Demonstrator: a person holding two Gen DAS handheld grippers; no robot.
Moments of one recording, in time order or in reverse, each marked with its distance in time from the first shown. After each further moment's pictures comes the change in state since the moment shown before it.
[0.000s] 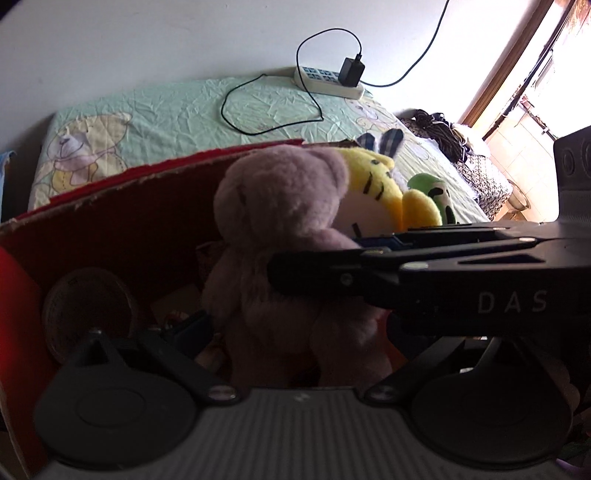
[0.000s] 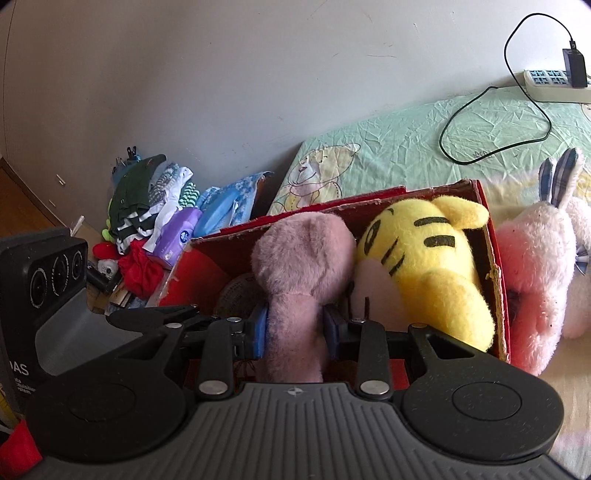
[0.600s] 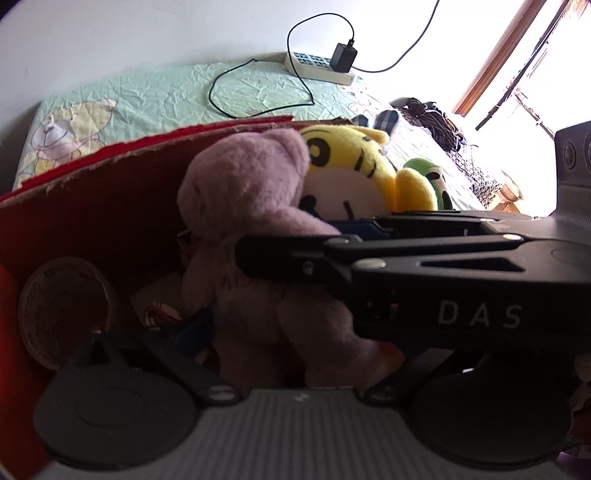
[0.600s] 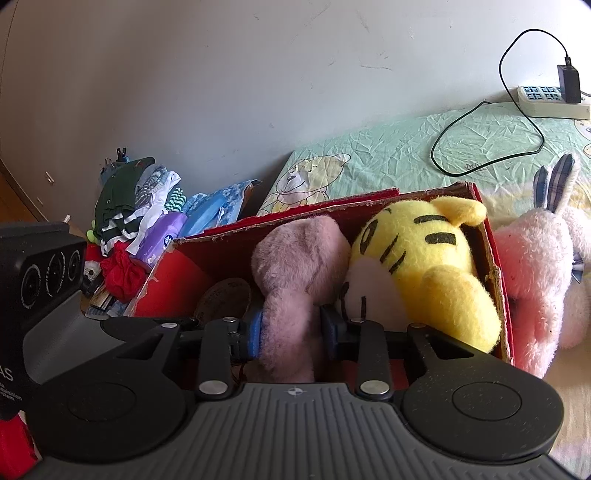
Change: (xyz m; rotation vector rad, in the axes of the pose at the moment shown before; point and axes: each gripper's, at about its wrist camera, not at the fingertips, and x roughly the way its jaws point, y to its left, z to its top) left arm 0.015 -0.001 -0.004 0.001 0.028 -0.038; right arm 0.009 0.000 -0.008 -0.038 -0.055 -0.052
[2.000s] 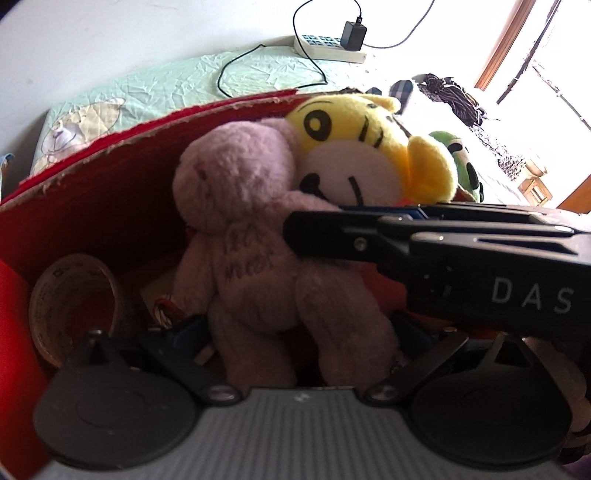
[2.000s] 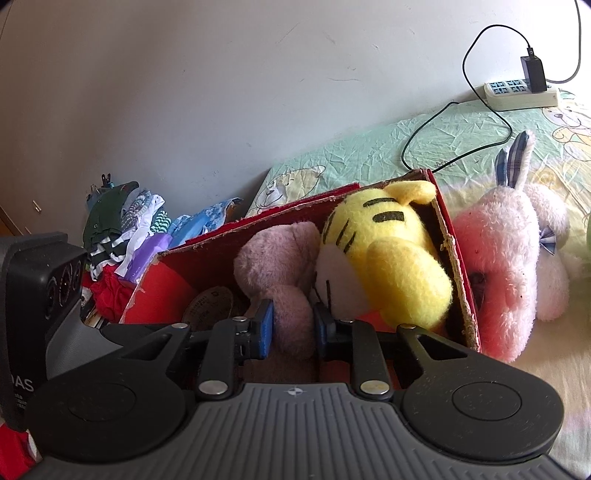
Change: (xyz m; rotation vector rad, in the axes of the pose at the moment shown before) left arm 0.013 -0.011 0.002 0.060 0.051 0.111; right arm -0.012 -0.007 -0.018 0.079 -0.077 -0.040
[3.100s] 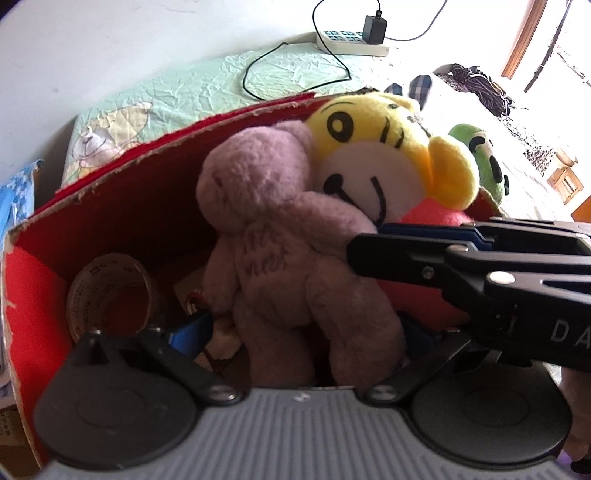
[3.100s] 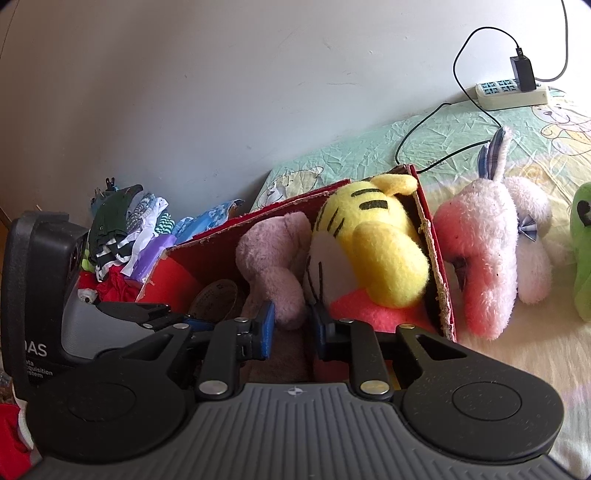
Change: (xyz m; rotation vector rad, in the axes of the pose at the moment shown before) left arm -0.012 -0.015 -0.006 0.010 0.023 0.140; right arm -0.024 0.000 -0.015 0.012 -0.013 0.001
